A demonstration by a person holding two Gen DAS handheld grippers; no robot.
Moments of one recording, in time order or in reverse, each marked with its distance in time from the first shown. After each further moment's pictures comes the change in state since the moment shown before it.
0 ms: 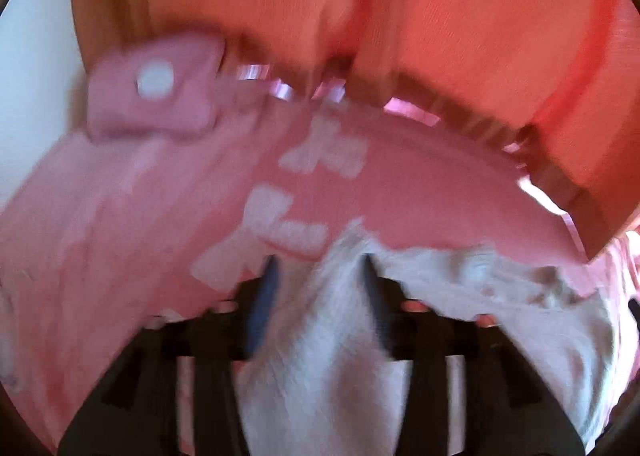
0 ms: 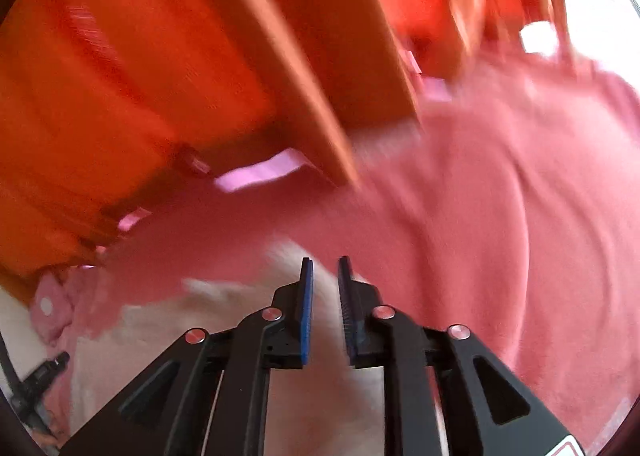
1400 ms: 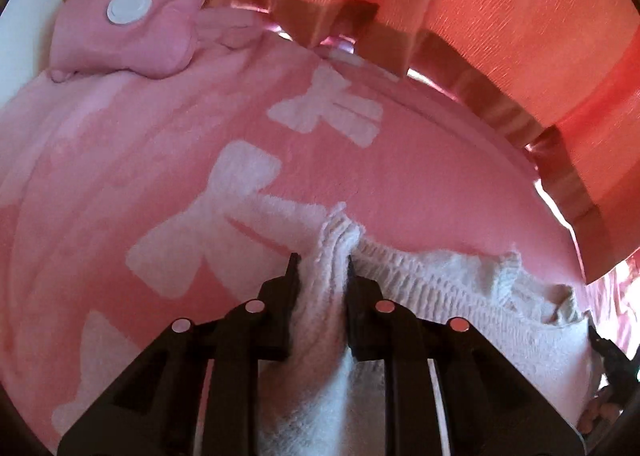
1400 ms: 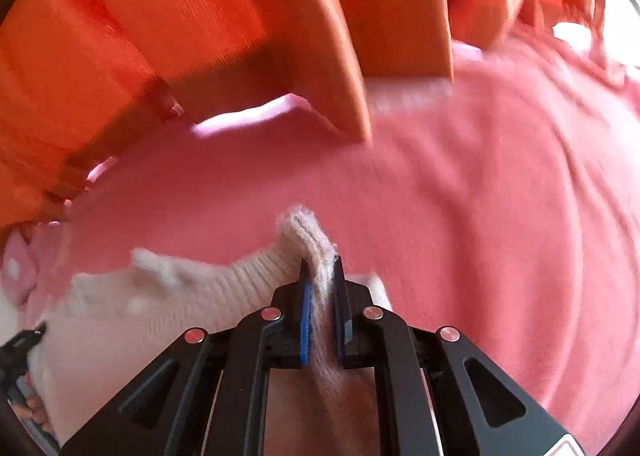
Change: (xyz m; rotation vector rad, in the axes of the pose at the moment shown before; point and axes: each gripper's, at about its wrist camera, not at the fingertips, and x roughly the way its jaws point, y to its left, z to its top) left arm 0.085 0.018 0.002 -0.134 0.146 -0.067; right arm 0.093 -0.039 0.009 0.139 0.286 -0.230
